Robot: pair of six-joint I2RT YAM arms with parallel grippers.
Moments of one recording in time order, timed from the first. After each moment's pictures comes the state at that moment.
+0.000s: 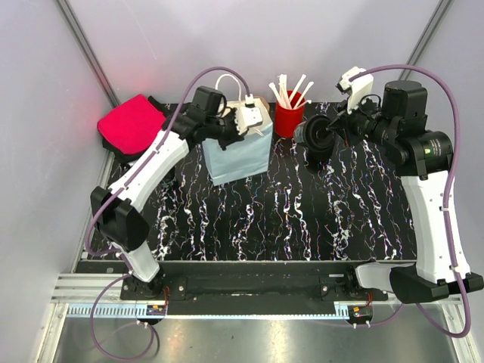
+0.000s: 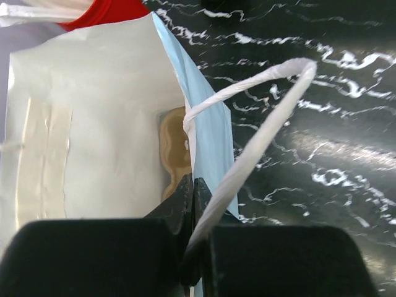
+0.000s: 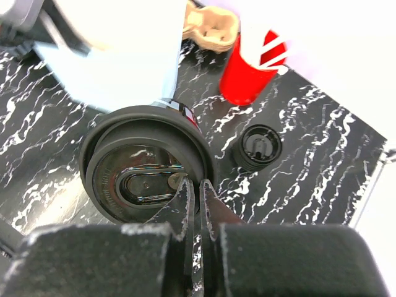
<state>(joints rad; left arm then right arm) -0.50 1.72 1.74 -0.71 0.47 0.72 0.22 1.28 1.85 -1.01 -0.32 -0.33</state>
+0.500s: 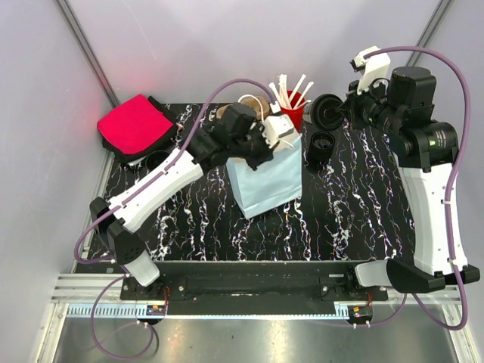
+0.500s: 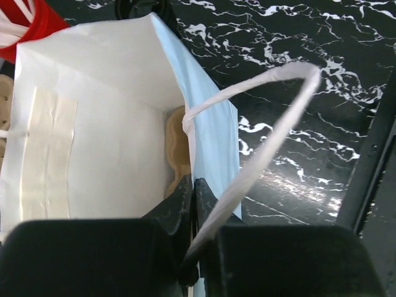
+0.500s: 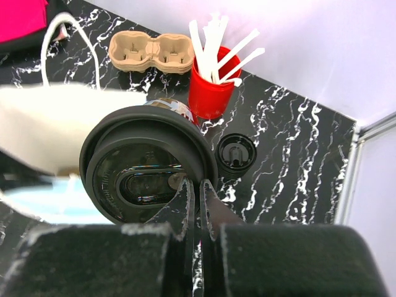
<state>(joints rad) -0.80 1.64 1.76 -0.71 0.26 0.27 0.21 1.35 1.99 -0.99 -0.15 -0.20</state>
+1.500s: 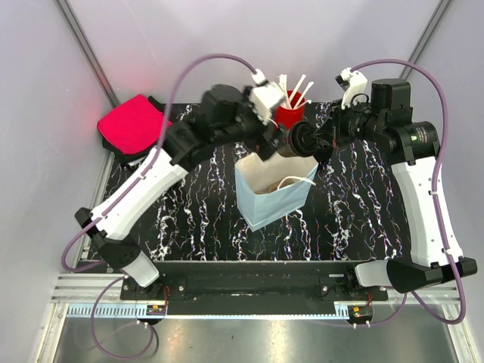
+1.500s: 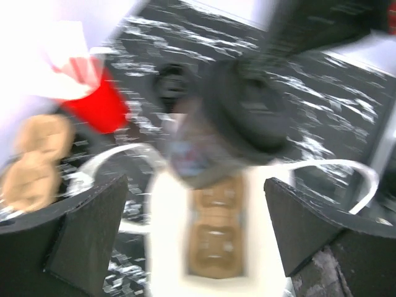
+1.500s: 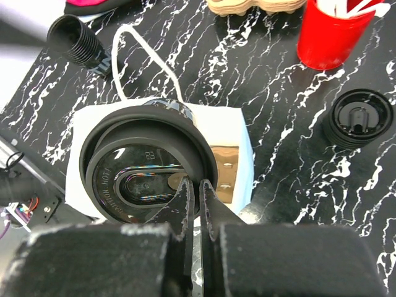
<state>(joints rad) -0.86 1.61 1.97 -0.71 0.15 0.12 0.22 1.35 1.84 -1.04 -0.43 0.01</state>
